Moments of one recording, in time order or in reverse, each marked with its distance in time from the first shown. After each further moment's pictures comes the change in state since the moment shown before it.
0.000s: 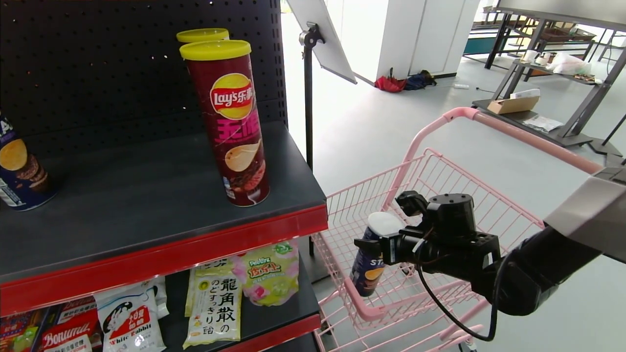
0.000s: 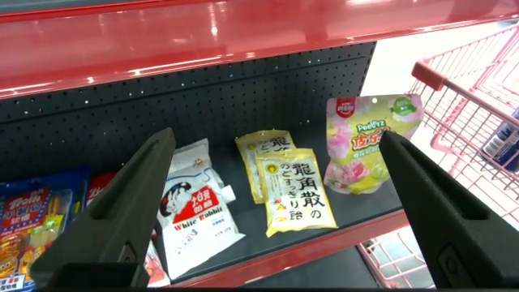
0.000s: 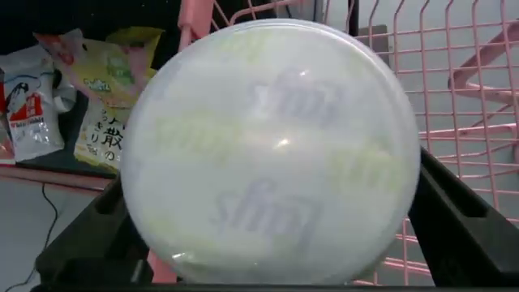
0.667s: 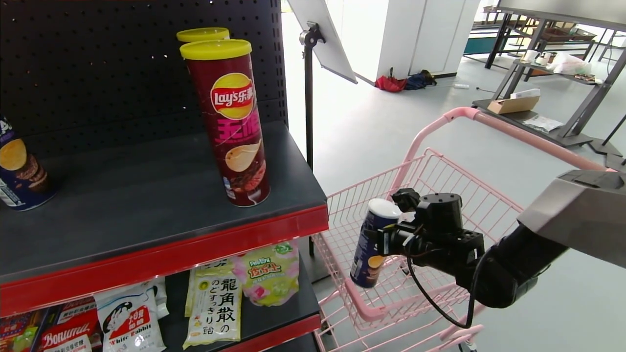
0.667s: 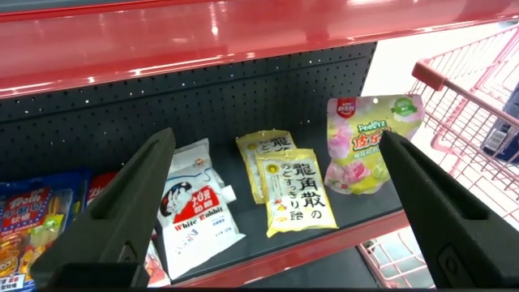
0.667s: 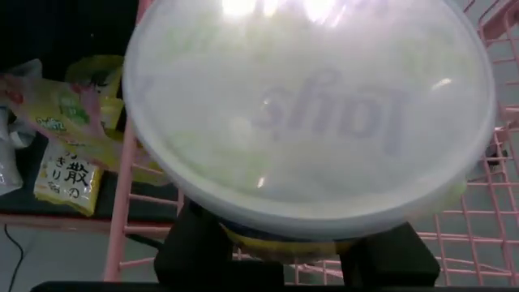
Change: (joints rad) left arm 0.000 0.000 0.000 0.000 0.000 -0.001; right arm -0.008 0.066 -0.066 -0.048 -0.096 0.002
